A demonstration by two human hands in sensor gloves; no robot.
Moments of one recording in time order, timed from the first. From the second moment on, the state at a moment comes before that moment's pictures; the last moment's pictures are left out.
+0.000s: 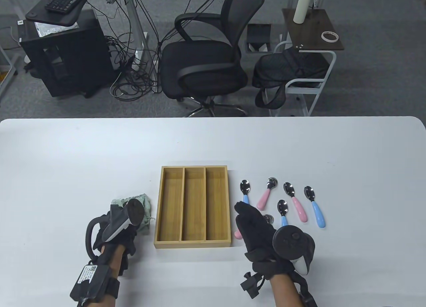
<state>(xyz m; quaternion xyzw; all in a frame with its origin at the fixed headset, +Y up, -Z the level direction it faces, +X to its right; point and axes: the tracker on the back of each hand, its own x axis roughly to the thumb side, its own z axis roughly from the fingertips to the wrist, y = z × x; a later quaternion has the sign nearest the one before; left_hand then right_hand) -0.265 -0.768 -0.328 -0.14 0.08 -0.03 0.99 0.133 -0.695 -0.255 0.11 -0.08 0.88 0.46</state>
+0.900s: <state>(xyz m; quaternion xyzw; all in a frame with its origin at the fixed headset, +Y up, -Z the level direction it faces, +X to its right) -0.284 -0.743 -0.287 -0.19 -0.12 0.92 0.31 0.282 -0.754 -0.348 -0.27 0.08 0.96 0.08</state>
